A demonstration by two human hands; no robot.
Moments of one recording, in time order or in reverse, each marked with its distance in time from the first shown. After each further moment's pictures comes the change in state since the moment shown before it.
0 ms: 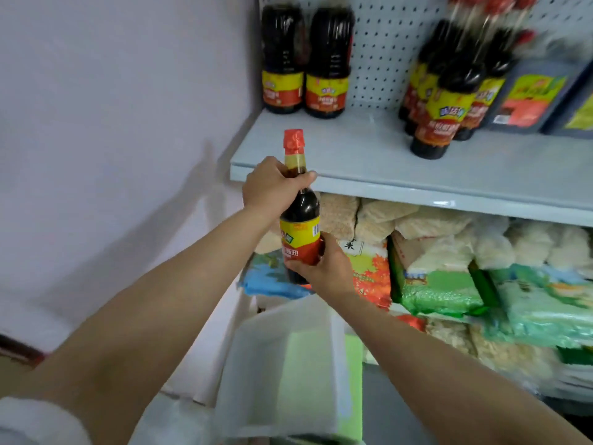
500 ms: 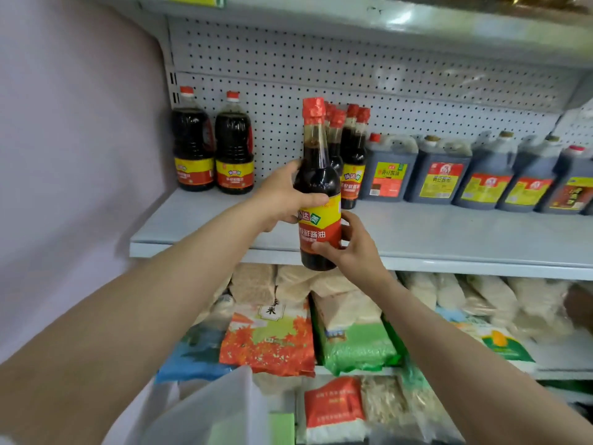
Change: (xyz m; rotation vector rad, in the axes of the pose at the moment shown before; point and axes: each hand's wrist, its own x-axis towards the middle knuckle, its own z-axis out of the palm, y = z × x) left_hand -0.029 0.195 0.064 -0.382 -0.523 0.277; right_hand 0.032 -0.024 -0.256 0.112 0.226 -0.229
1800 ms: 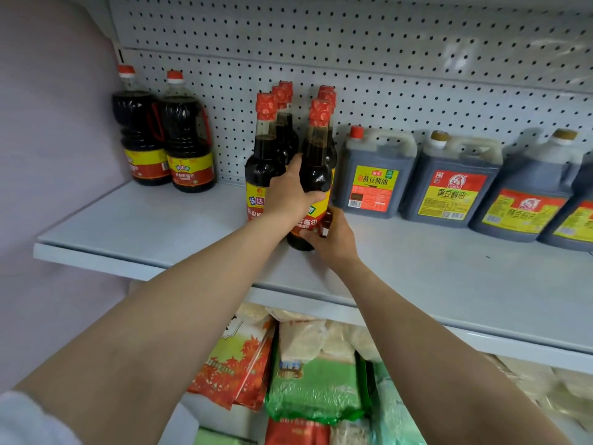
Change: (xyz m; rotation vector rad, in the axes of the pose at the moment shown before) left_hand 0.208 -0.024 0.168 0.550 0.461 -0.054; right_hand 0.196 0.149 -0.088 -0.110 -0.096 0.020
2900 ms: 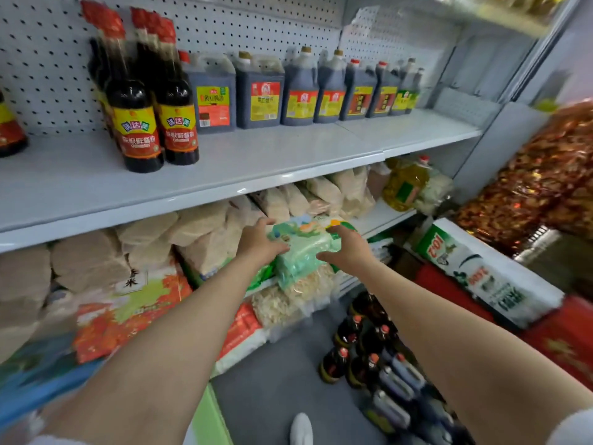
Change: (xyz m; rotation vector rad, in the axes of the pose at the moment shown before) left_hand -0.281 -0.077 0.020 -0.155 -0.802 0.199; right_hand -0.397 -0.025 -0.070 -0.645 0.237 0.692
